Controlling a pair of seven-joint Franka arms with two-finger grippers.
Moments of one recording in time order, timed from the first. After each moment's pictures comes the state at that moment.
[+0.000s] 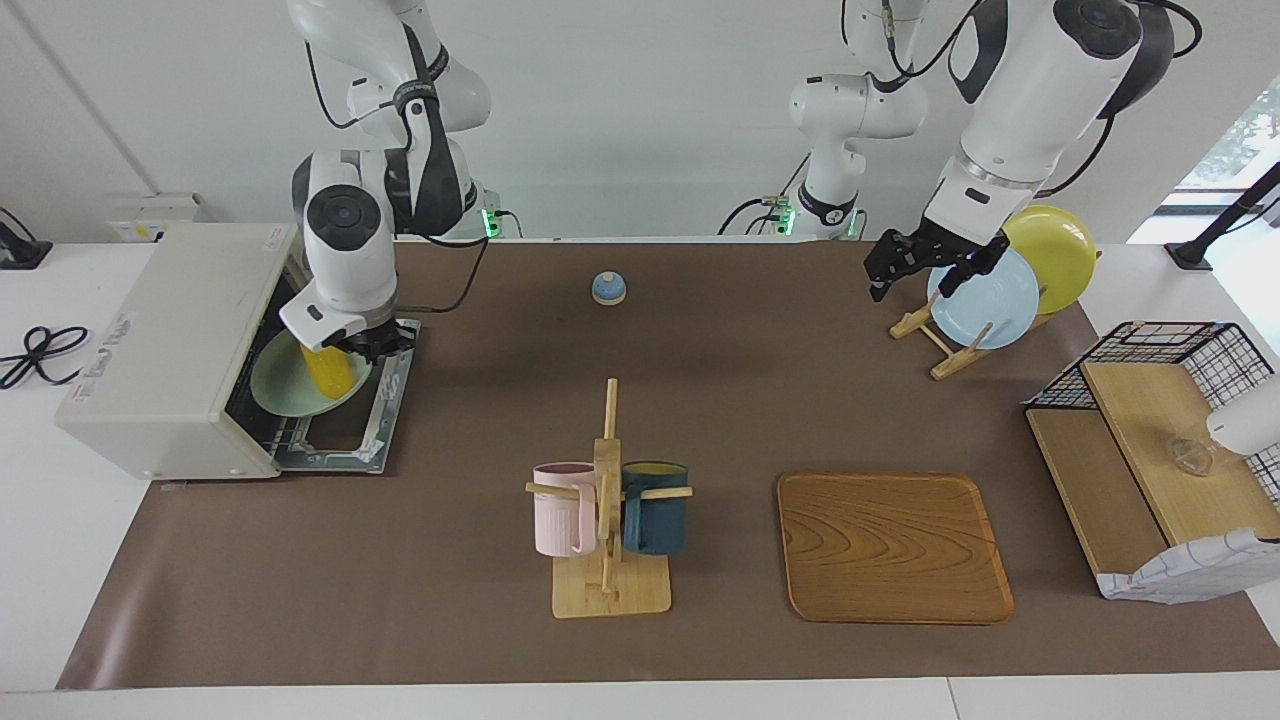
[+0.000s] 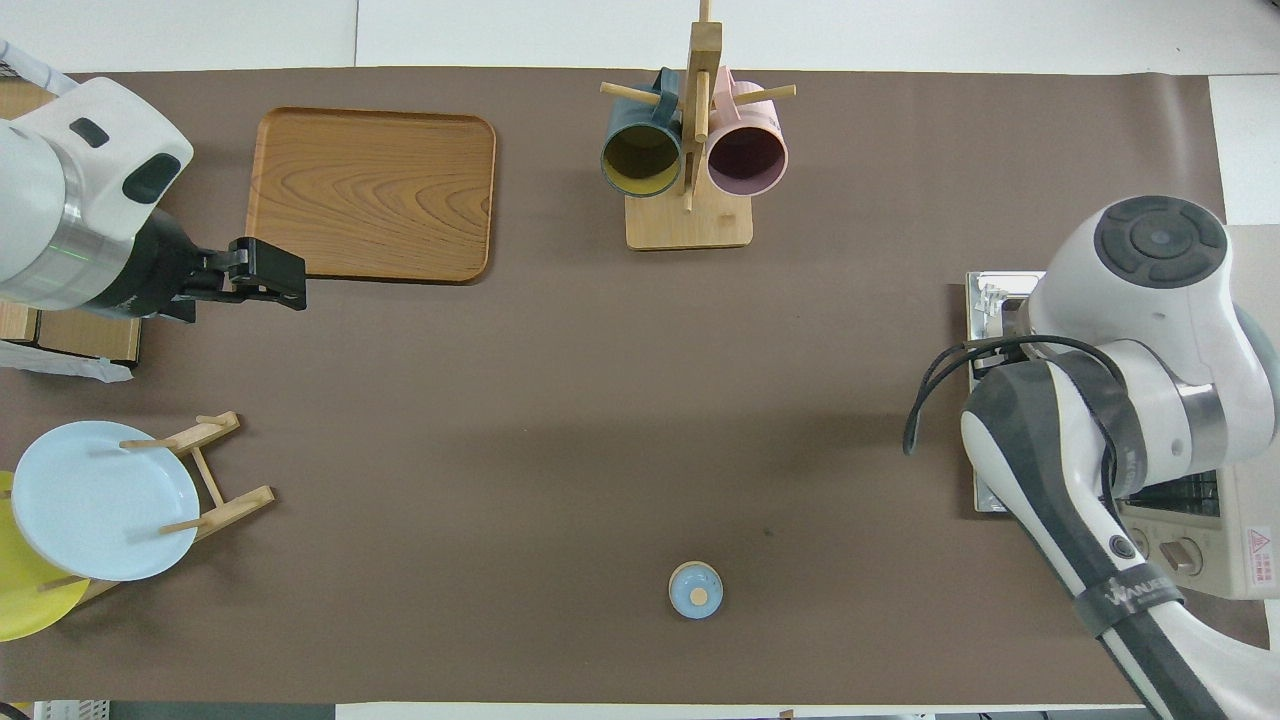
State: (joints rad) left arm -0.18 0.02 -0.05 -1.60 -0.06 1.61 -0.25; right arm 0.17 0.06 -0.02 -2.00 -0.25 1.84 0.23
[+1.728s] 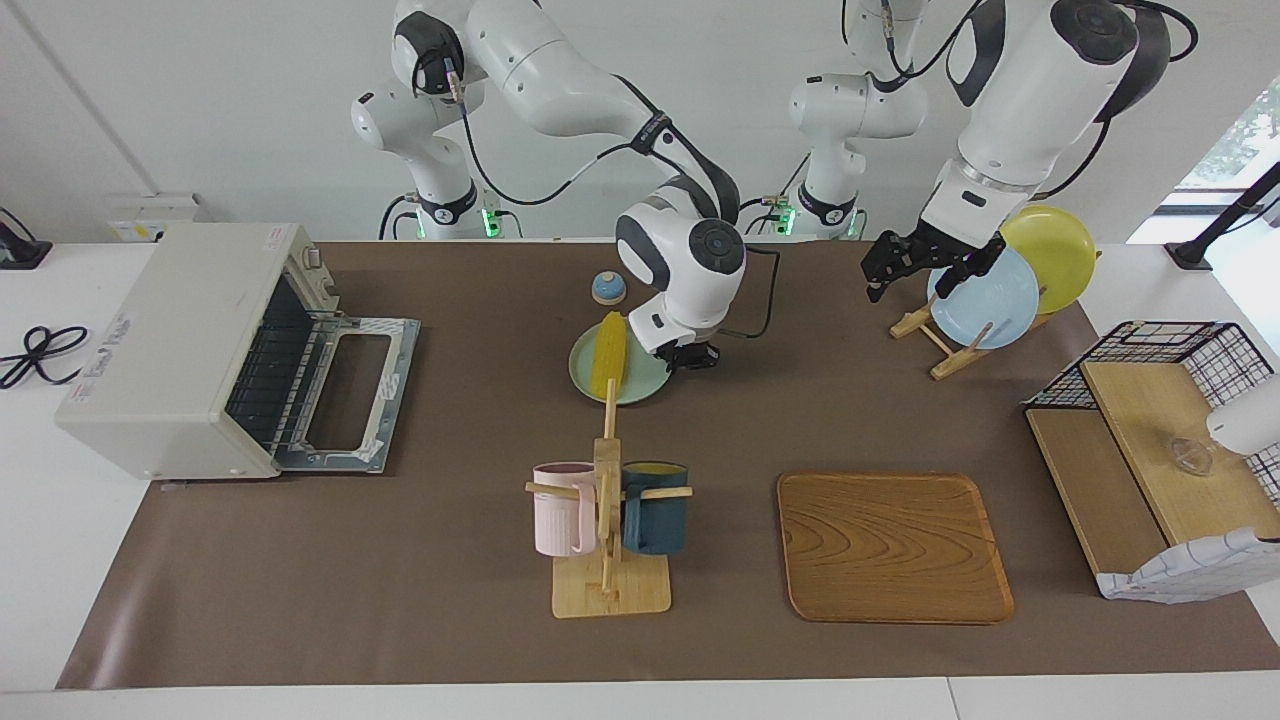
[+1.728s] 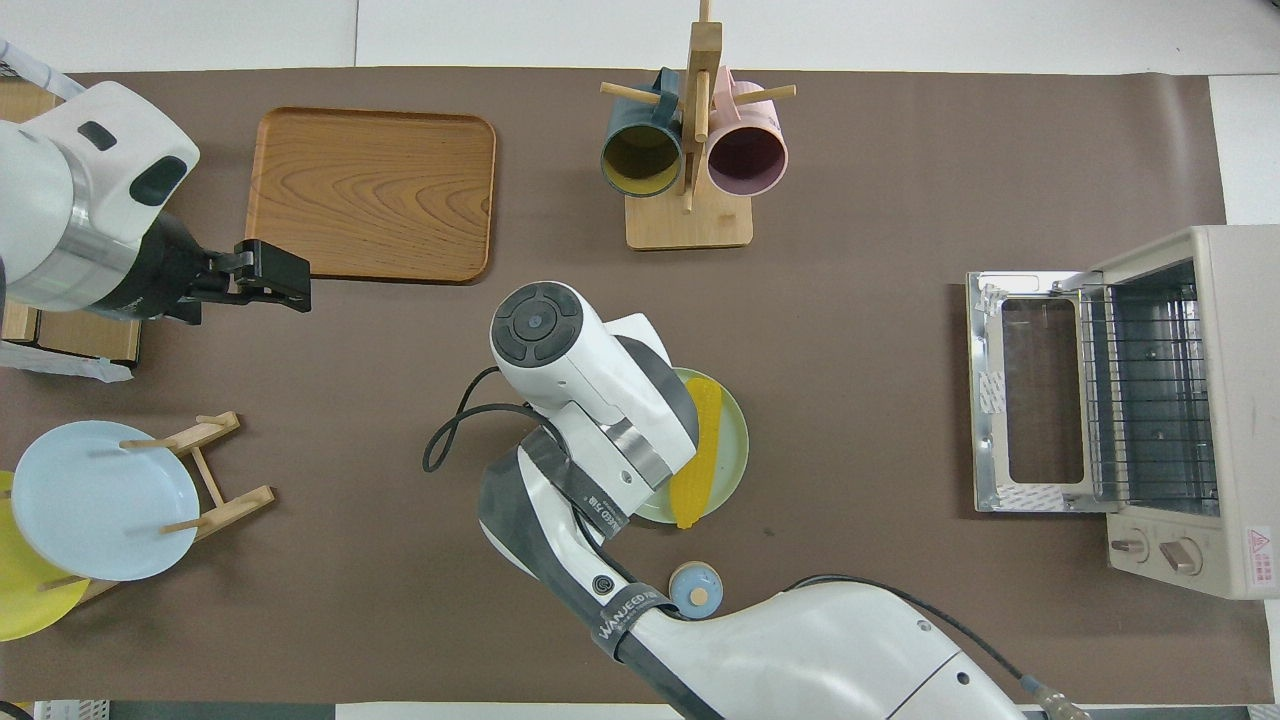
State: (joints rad) left arm -0.18 0.02 -0.06 -1.61 -0.07 1.62 -0.25; right arm 0.72 0.57 0.01 -1.51 0.06 1.90 1.05
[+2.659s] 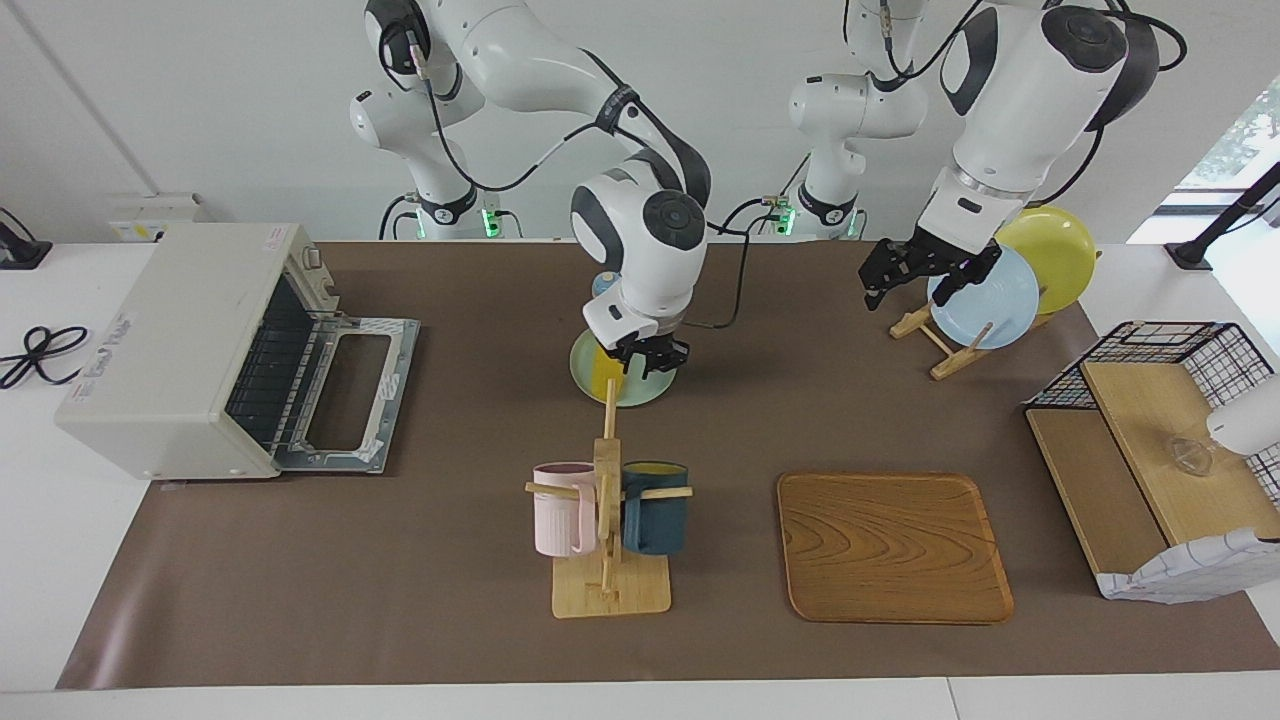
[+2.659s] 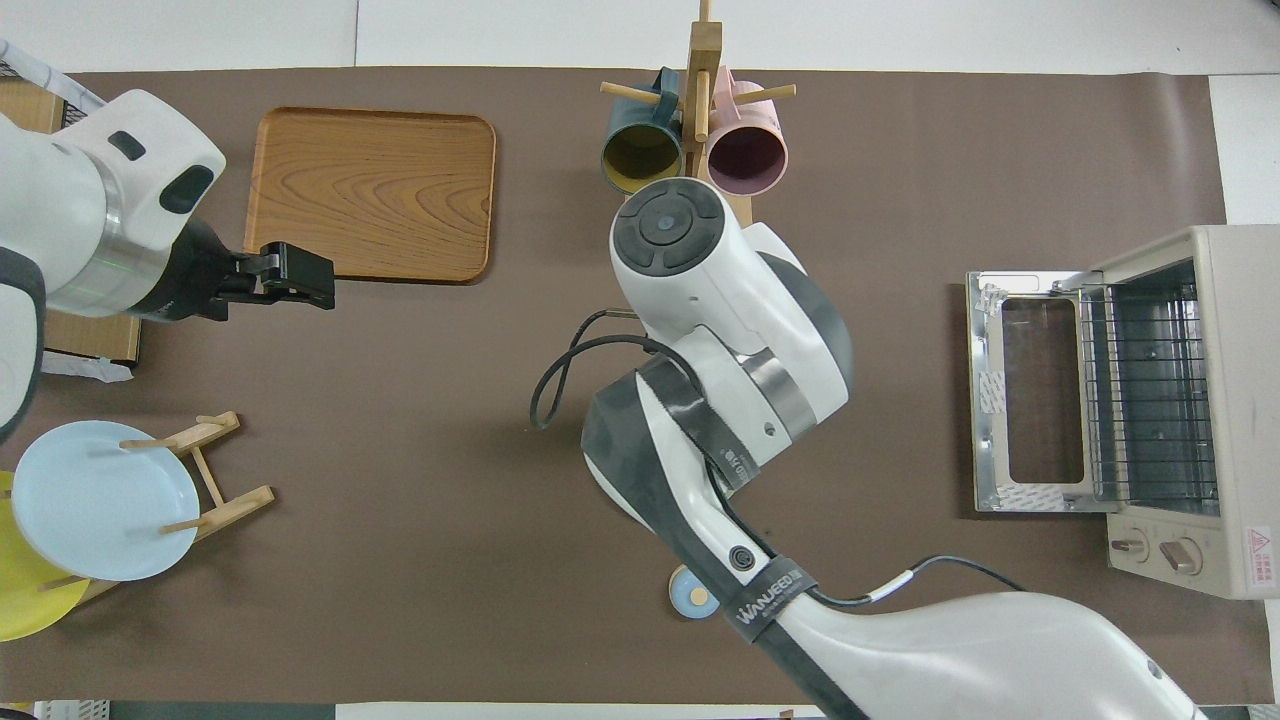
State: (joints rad) left arm -0.21 0.01 -0.06 -1.66 -0.09 1.70 -0.25; right arm 0.56 0.40 -0.01 -1.54 -0.09 1.69 0.80
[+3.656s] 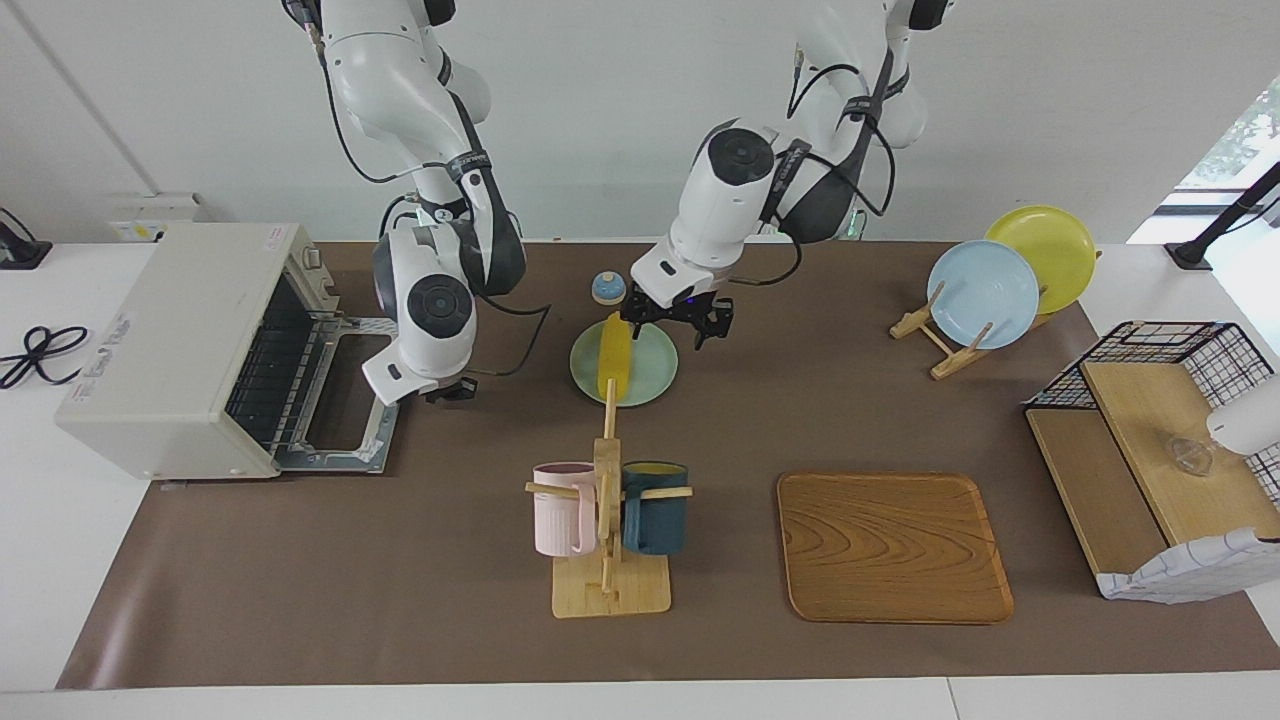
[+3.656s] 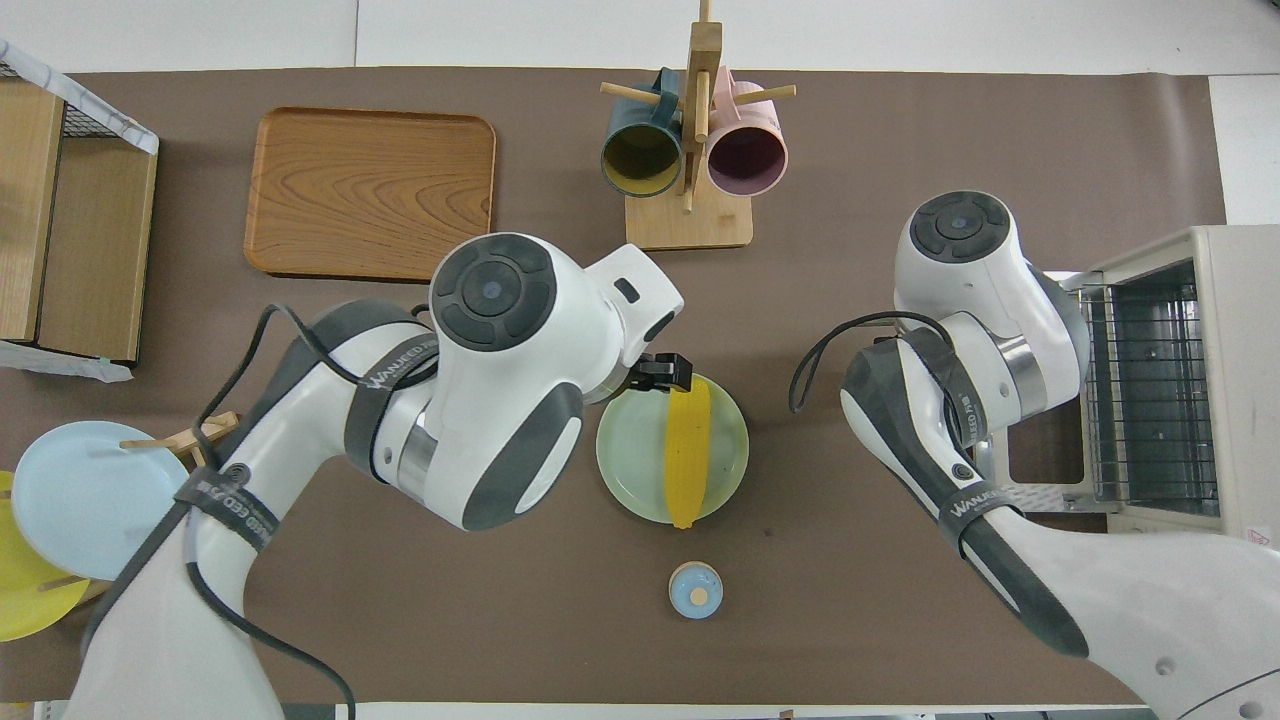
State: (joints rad) left arm -0.66 0.26 -0.06 -1.75 -0.18 2.08 -0.46; right arm 0.23 0.29 -0.01 -1.96 -0.26 1.93 0.47
